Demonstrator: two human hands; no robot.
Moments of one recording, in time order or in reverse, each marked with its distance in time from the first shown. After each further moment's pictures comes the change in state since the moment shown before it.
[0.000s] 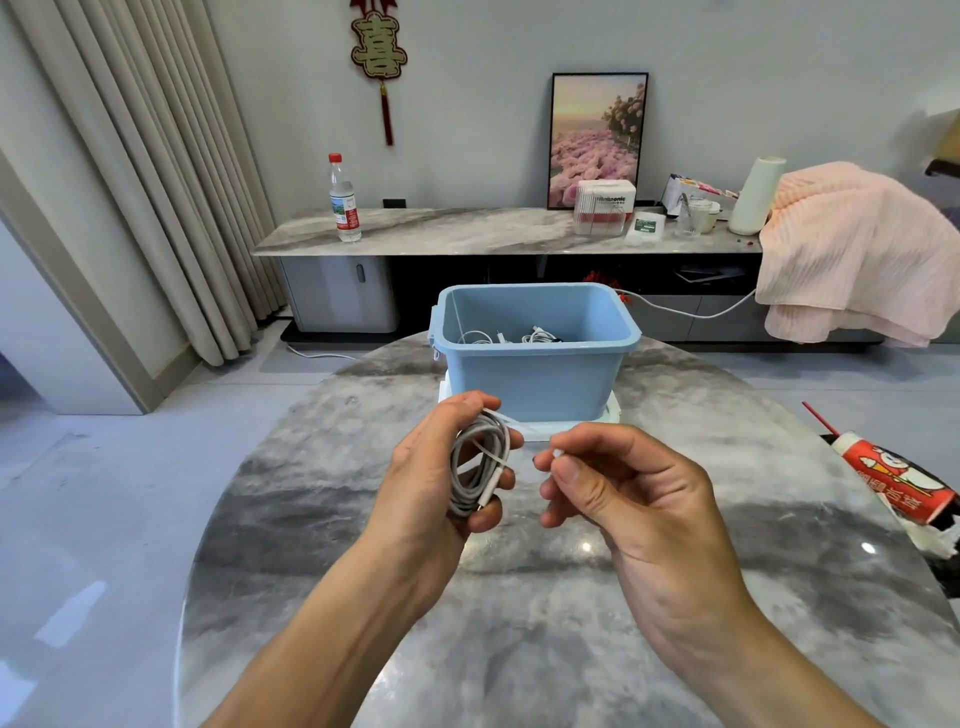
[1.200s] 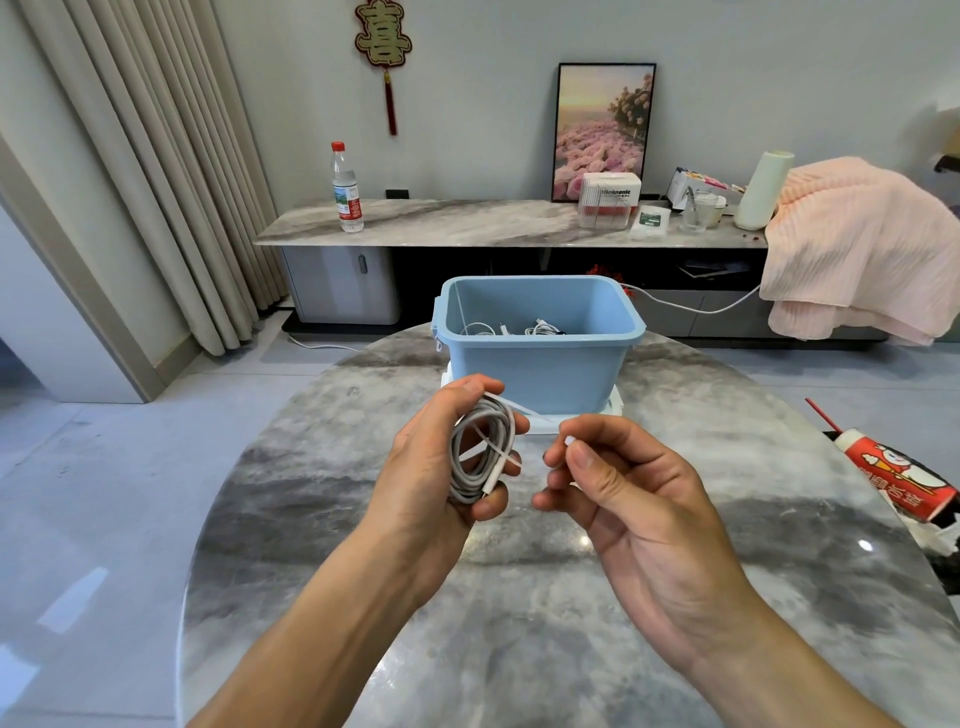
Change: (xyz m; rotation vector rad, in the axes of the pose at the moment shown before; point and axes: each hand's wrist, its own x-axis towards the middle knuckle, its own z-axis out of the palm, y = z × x) left_hand -0.005 0.006 0.002 -0.029 -0.043 0.018; right_hand 0.002 0.005 -0.002 0.246 0.000 0.192
